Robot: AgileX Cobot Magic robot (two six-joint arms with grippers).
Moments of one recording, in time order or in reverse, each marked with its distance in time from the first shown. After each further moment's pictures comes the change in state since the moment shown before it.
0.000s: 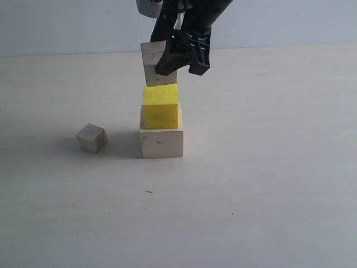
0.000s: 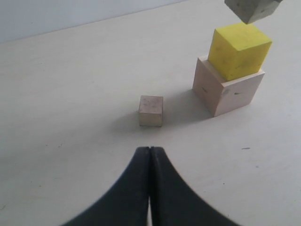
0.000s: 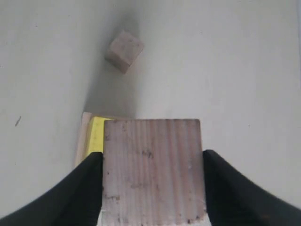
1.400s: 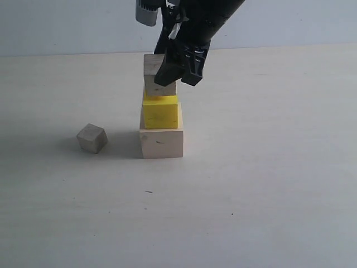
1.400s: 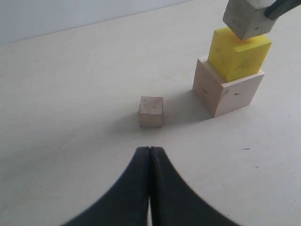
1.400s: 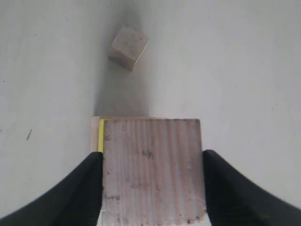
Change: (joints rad) left arm 0.000 -0.002 0.000 0.000 0.001 0.000; right arm 0.000 0.007 0.058 0.018 -0.043 0.112
